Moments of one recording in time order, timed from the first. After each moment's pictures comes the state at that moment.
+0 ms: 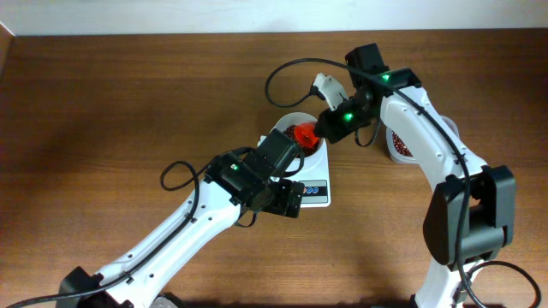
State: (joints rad) left arm -0.68 1.48 1.19 -1.00 0.00 -0.44; right arm 0.28 1.98 1.65 -0.97 -0.51 -0.29
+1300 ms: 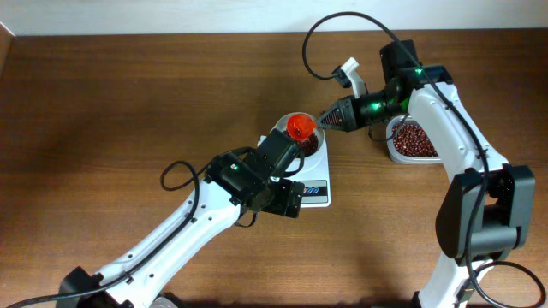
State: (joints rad) left arm -0.68 1.48 1.19 -1.00 0.00 -0.44; right arm 0.13 1.98 1.64 -0.97 -0.96 -0.23
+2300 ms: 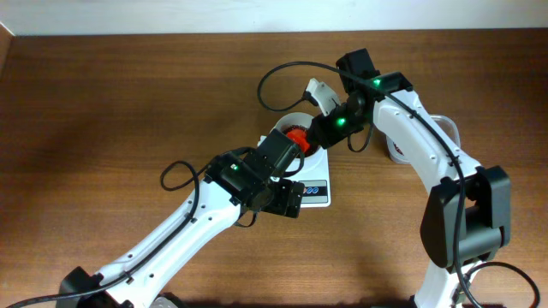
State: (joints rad) left arm -0.68 1.48 1.19 -1.00 0.00 -0.44; right arm 0.31 1.97 1.62 -0.98 -0.54 -0.24
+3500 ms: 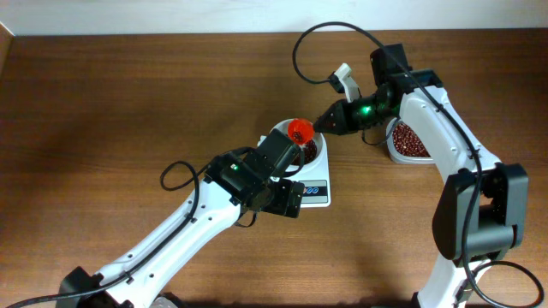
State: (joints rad) left arm -0.68 1.48 1.19 -1.00 0.00 -0.44; right arm 0.17 1.98 1.60 -0.92 -0.87 -0.11
